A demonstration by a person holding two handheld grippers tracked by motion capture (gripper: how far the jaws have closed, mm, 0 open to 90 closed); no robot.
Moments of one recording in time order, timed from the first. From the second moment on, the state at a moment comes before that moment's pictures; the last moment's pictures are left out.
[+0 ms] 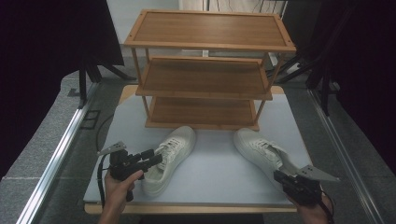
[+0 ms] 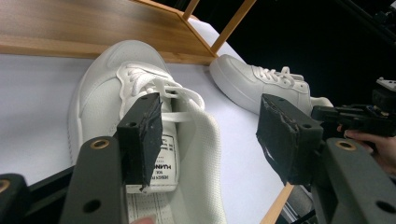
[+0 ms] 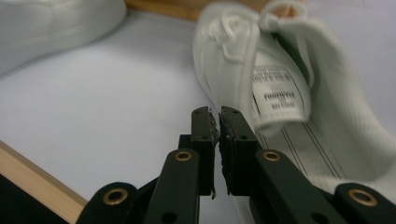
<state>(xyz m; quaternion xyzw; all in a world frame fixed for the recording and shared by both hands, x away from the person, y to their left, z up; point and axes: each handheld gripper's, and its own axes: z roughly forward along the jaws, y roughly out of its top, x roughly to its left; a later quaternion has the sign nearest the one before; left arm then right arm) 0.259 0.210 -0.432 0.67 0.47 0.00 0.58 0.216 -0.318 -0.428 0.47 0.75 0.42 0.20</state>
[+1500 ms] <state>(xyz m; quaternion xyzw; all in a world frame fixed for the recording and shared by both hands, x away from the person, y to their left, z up) 0.300 0.209 -0.451 0.72 0.47 0.08 0.51 0.313 -0.360 -0.437 0.41 0.78 0.44 0.18</state>
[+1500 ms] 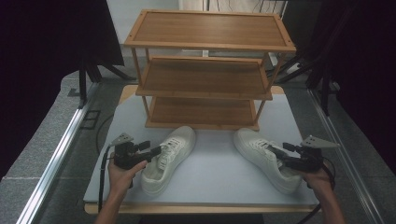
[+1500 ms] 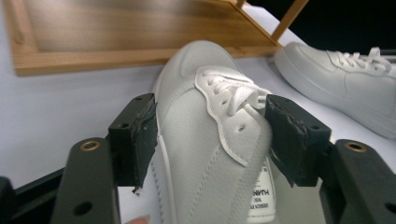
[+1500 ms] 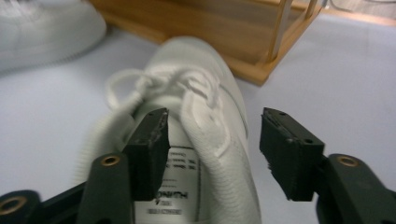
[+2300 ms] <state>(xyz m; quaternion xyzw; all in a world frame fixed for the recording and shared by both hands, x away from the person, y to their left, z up) 0.307 0.185 -0.460 0.77 0.45 0.13 0.44 0.347 -0.368 -0.454 0.38 0.80 0.45 0.12</state>
